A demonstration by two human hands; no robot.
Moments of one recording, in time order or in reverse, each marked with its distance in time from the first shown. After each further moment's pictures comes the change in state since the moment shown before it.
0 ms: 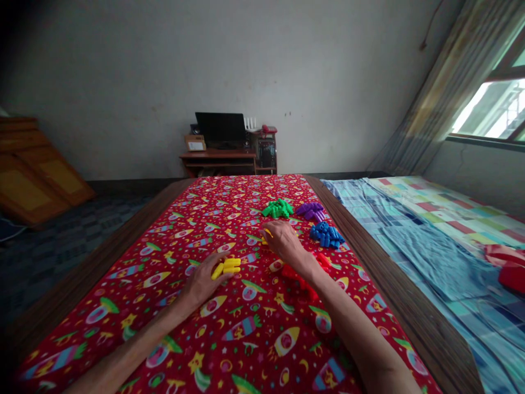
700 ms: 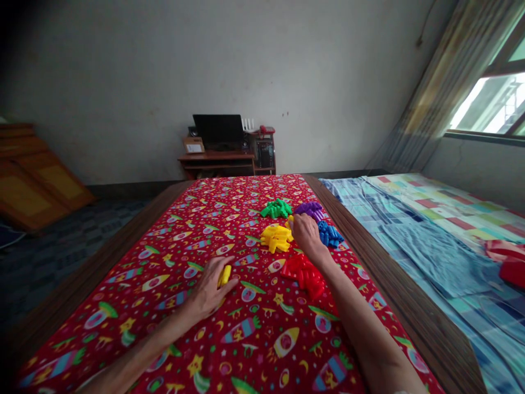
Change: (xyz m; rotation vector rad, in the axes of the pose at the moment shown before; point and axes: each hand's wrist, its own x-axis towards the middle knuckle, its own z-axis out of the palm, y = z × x) left_hand -0.011 0.015 0.010 0.071 -0.045 0.079; right_hand -0.006 0.040 -0.021 -0.419 -0.094 0.464
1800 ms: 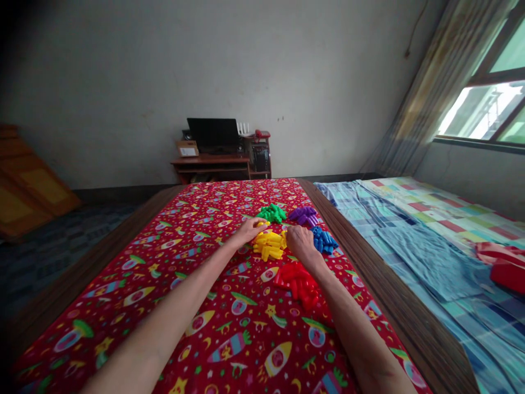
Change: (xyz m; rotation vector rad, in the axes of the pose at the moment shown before) left_hand 0.194 0.011 0.067 -0.387 -0.105 -0.157; right_hand 0.008 0.004 0.009 -0.106 -0.253 0.096
